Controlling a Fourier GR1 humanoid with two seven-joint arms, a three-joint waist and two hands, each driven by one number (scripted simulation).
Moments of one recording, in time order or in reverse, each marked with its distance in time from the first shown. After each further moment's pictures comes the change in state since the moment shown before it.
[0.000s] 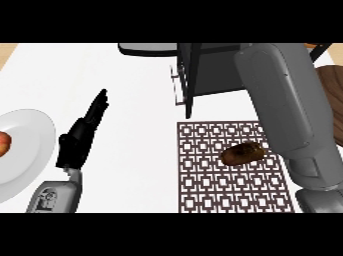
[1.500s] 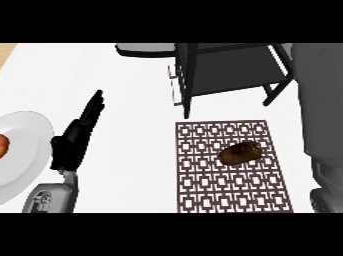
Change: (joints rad) left arm 0.018 0.007 0.015 -0.023 0.015 -0.015 0.002; right arm 0.043 -0.069 -0.133 -0.250 -0.111 0.017 0.203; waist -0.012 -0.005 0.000
